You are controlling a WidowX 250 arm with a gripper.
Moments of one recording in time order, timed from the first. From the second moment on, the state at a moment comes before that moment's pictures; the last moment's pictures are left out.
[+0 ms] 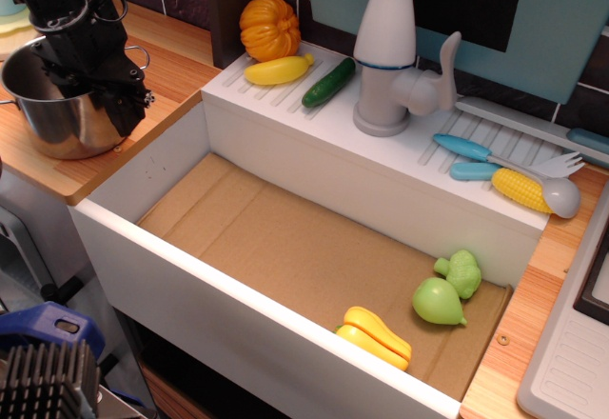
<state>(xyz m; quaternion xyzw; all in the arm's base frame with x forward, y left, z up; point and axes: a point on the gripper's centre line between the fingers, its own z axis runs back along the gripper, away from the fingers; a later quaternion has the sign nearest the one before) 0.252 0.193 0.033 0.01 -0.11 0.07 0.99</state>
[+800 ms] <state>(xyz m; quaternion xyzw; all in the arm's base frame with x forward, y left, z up) 0.261 0.165 0.038 -0.03 -0.08 0.09 0.99</state>
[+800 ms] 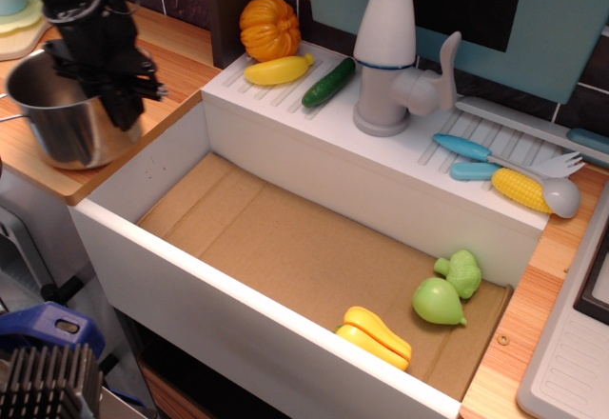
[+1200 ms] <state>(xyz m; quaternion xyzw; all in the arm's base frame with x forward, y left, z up) 0.270 0.119 0.042 -0.03 -0.09 0.13 0.99</state>
